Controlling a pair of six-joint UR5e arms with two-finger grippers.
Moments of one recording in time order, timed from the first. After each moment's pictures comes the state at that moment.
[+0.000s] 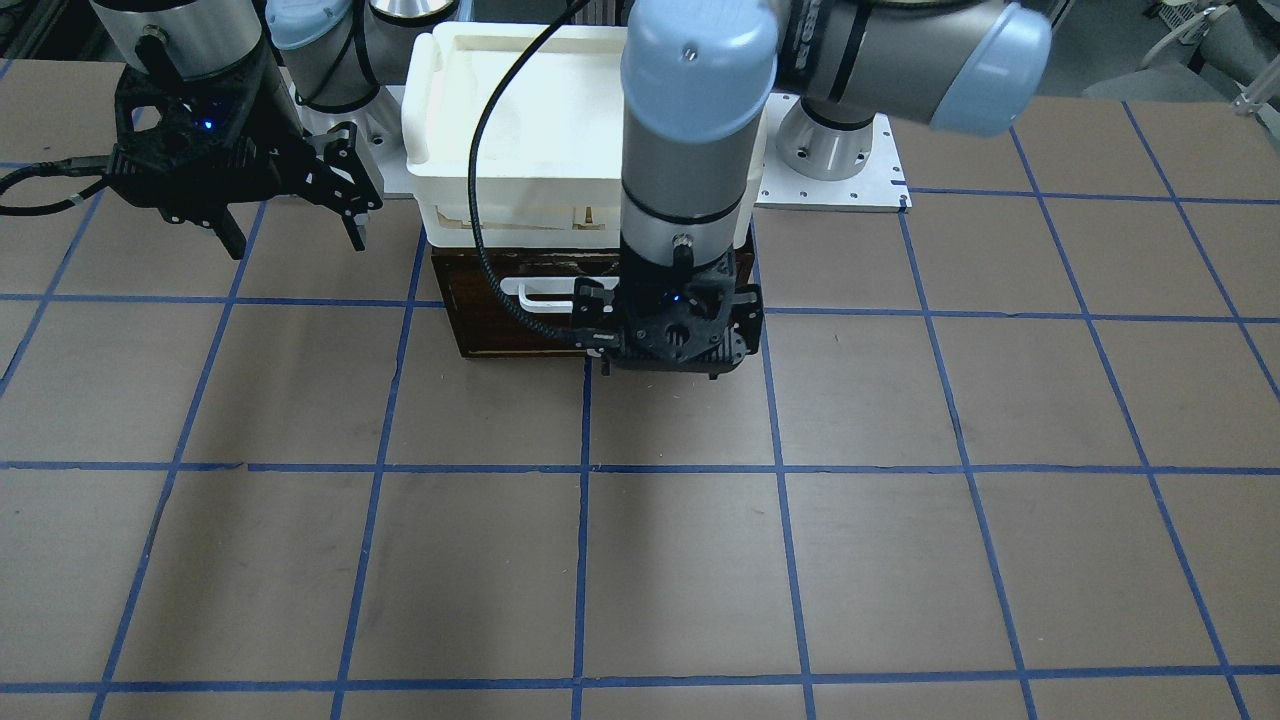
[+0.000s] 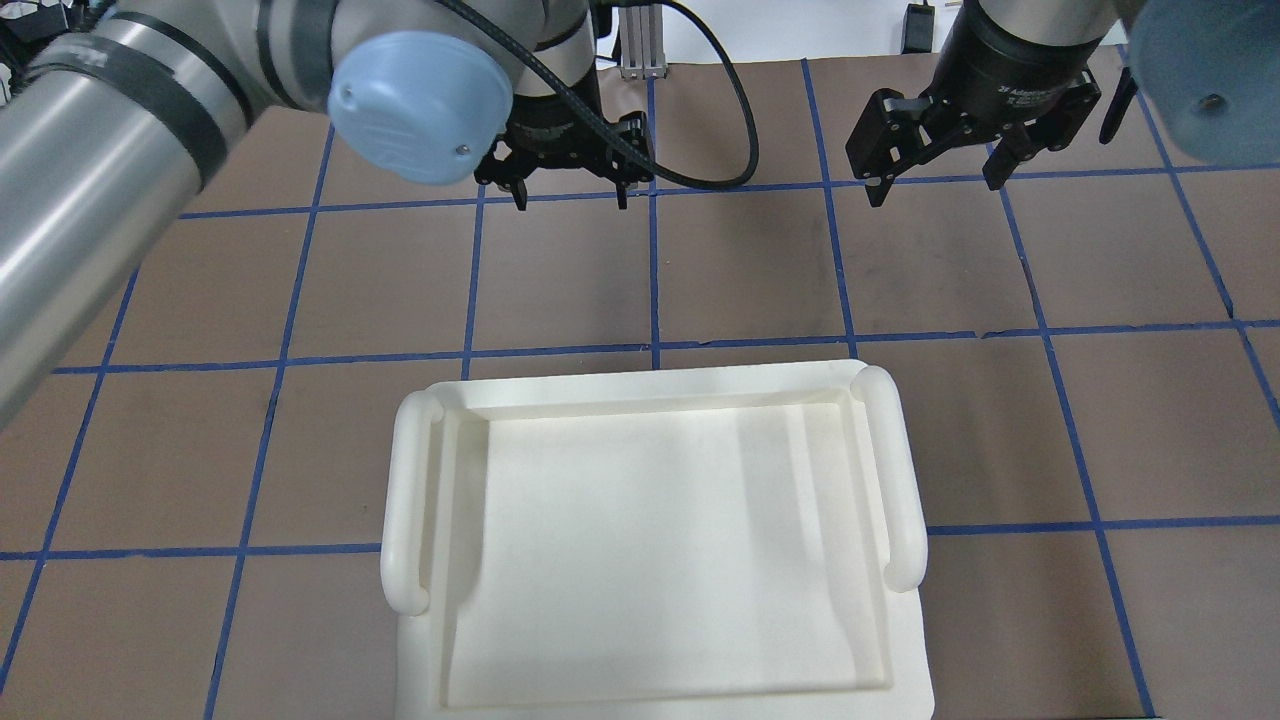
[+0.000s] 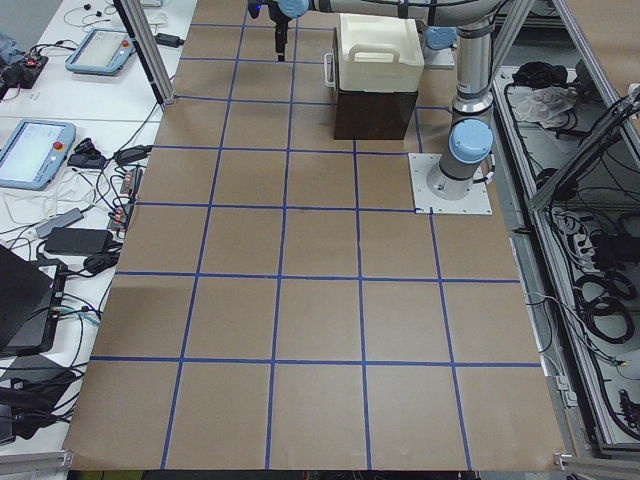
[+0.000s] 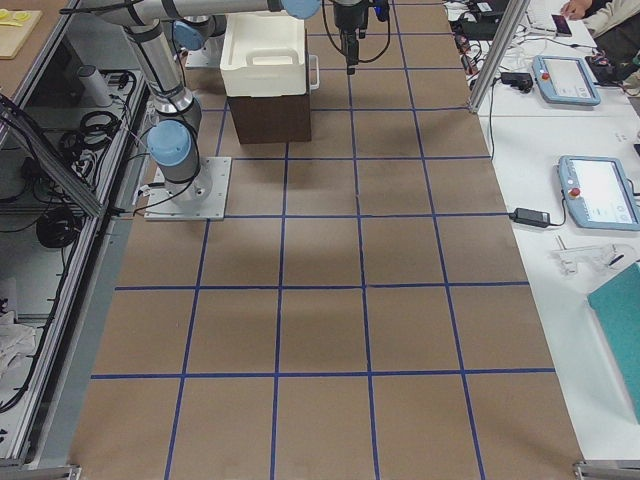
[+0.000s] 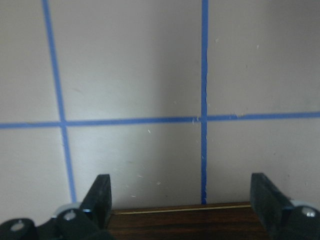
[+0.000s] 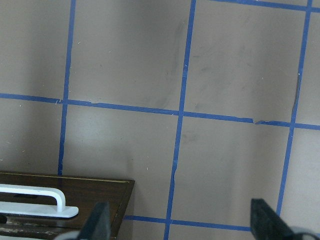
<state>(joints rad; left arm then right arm) -1.85 -1.85 -1.34 -1.44 1.60 -0.24 1.60 -1.57 1.52 -1.59 -1.56 -0.08</state>
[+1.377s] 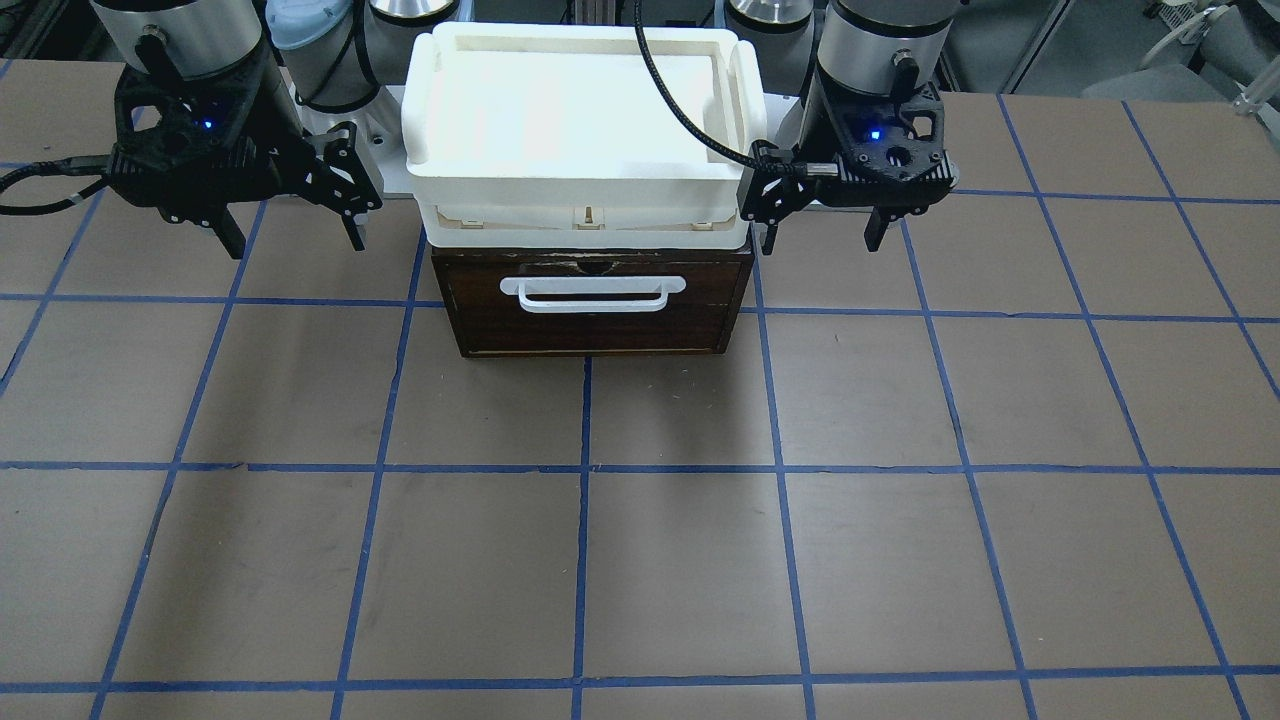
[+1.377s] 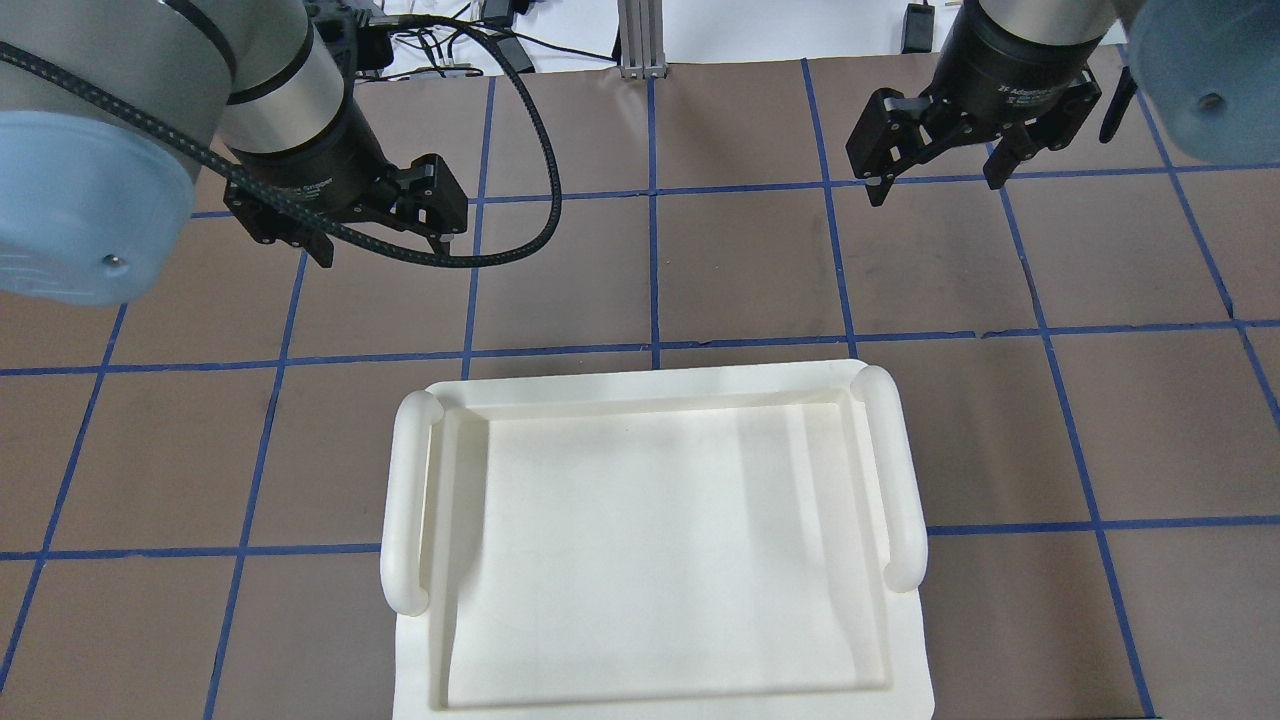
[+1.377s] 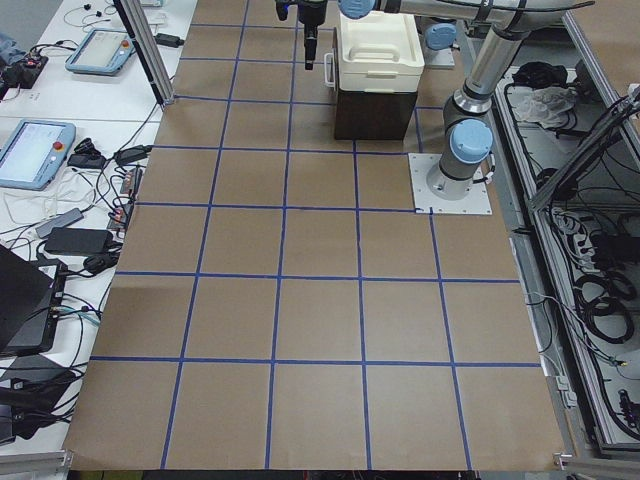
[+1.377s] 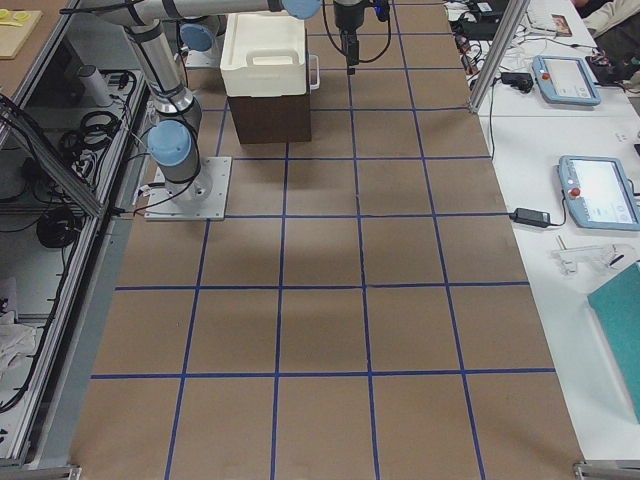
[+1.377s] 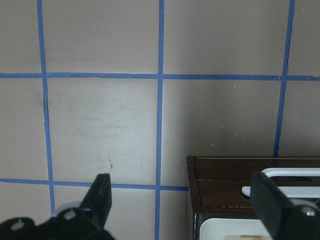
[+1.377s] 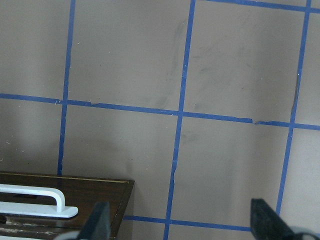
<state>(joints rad) -1.67 -1.54 -1.60 -1.51 1.60 -0.14 1.60 -1.57 1.52 -1.59 -1.56 -0.08</state>
